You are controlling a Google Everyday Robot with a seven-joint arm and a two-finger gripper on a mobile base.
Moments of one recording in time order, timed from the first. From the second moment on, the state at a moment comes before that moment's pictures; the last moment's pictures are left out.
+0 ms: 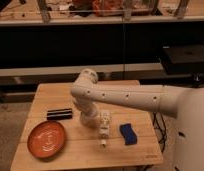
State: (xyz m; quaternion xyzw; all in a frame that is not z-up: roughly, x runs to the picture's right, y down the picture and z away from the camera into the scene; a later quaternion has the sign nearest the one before) arm -0.102 0.093 0.767 -0.13 -0.21 -0.58 0.78
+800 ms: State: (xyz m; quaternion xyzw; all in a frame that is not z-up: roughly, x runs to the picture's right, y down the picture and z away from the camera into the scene) arm -0.101 0.088 0.764 -0.12 -0.21 -0.58 0.78
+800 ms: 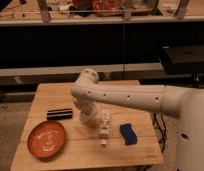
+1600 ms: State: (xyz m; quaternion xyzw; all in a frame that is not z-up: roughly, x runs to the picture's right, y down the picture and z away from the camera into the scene) arm -0.100 0.082 0.761 -0.10 -0.21 -0.59 0.78
